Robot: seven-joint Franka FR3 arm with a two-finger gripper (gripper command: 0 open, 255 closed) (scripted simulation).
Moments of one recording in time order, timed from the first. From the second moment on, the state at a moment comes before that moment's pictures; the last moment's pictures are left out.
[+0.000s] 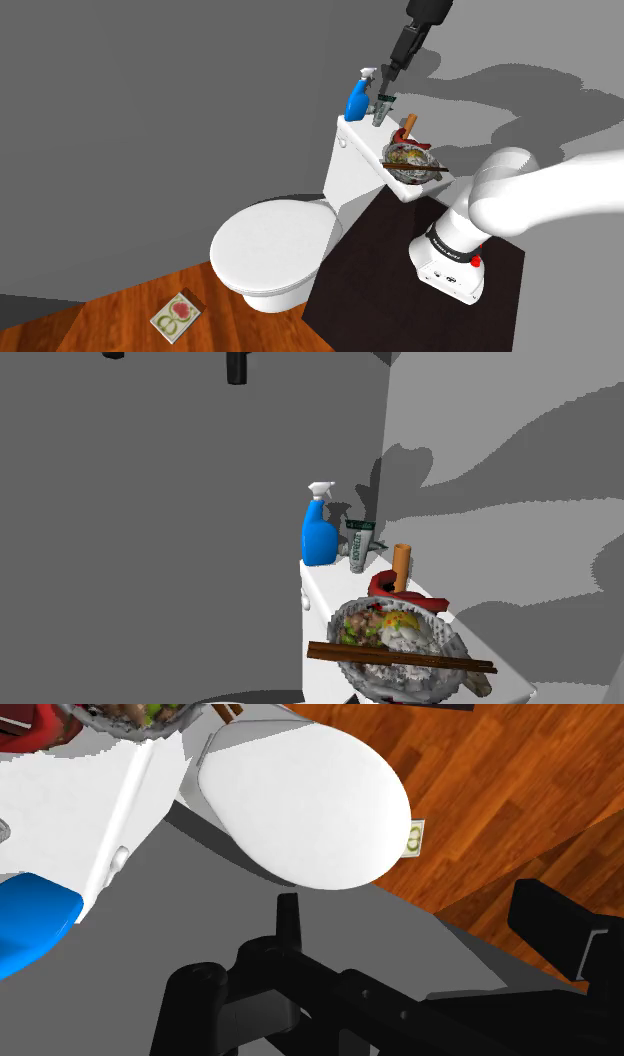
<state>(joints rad) -0.01 -0.79 -0.04 -2.30 0.02 1.59 -0.15</state>
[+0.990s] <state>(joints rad) -0.06 -0.58 -0.28 -2.37 -0.12 1.86 -0.43</state>
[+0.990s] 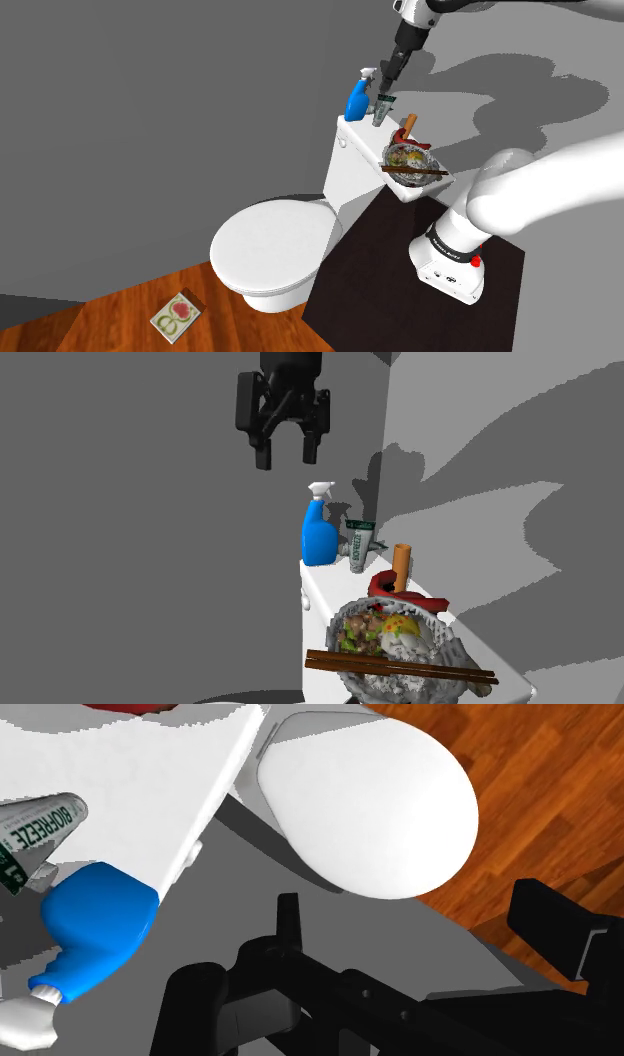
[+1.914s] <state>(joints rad) -0.07 -0.15 -0.53 -2.19 -0.06 2.13 -0.77</state>
